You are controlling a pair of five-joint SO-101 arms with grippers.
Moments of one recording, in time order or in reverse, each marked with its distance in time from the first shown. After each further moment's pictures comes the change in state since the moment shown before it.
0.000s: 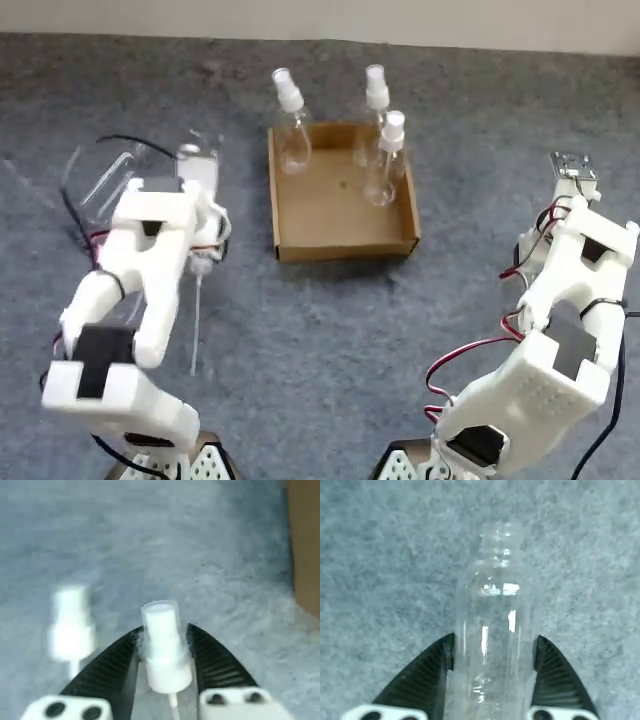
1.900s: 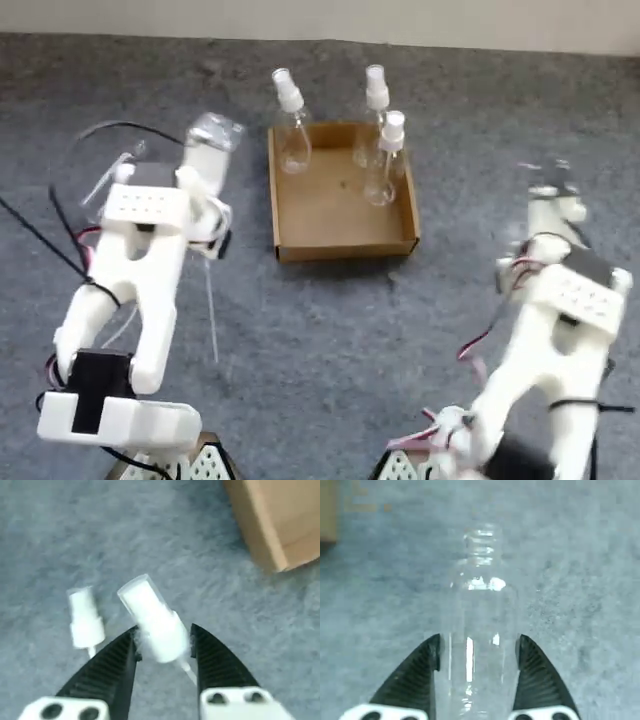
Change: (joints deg) left arm 2.3 -7.8 -3.6 9.8 -13.2; right arm -0.7 -36.5 27.0 0.1 5.9
